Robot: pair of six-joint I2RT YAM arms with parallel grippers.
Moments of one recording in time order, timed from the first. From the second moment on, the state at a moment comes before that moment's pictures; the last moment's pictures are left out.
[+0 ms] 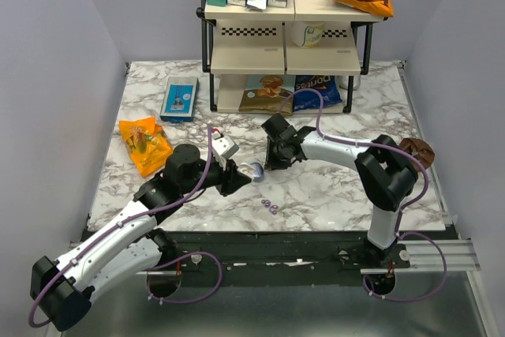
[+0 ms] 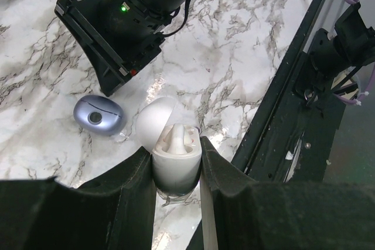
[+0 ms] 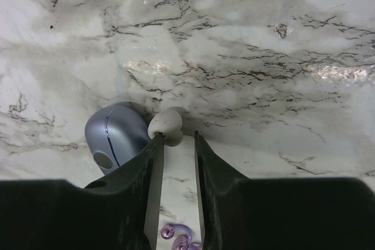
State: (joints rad) left arm -0.70 0.77 0.59 -0.15 0.42 -0.17; right arm 0.75 1.87 1.22 -0.45 0.07 0.79
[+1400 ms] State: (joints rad) left arm -0.70 0.77 0.59 -0.14 0.42 -0.18; right arm 0.82 1.87 1.30 -0.51 0.12 0.63
